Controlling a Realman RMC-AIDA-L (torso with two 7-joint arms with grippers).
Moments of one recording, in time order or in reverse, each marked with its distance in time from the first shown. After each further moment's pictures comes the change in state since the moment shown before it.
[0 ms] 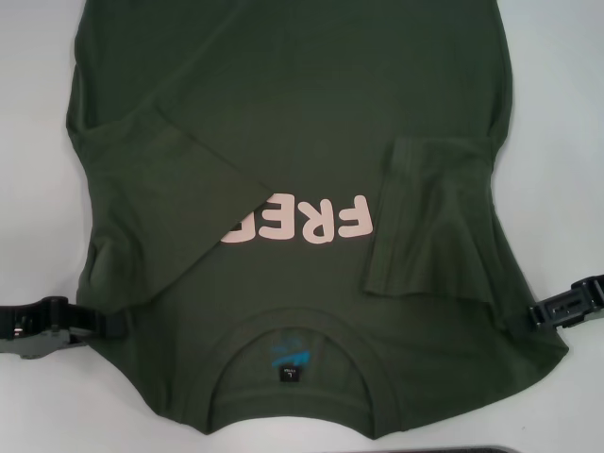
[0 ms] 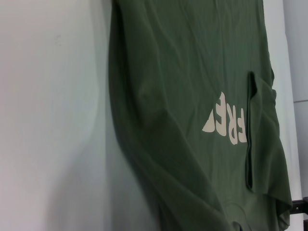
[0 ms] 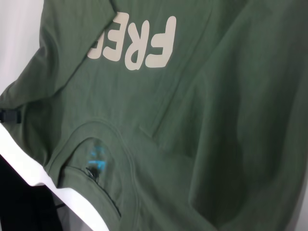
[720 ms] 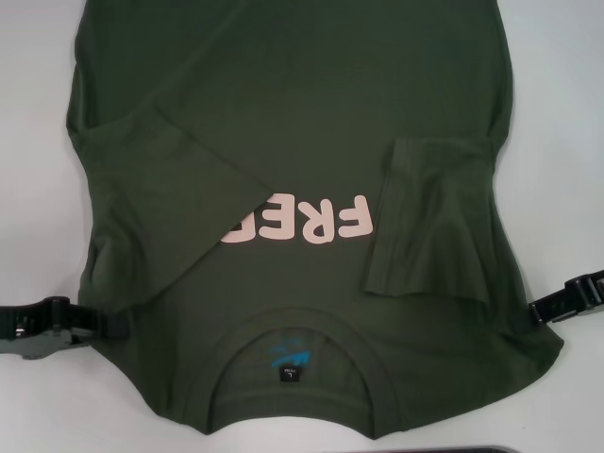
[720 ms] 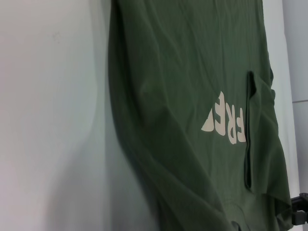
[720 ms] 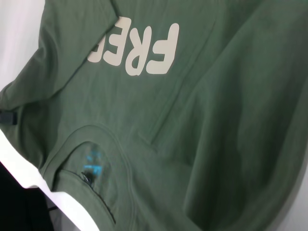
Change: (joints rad) left arm 0.000 -0.003 -0.001 0.000 0.000 0.002 -0.003; right arm 0.002 0.010 -0.004 -0.005 0.003 0.025 -0.028
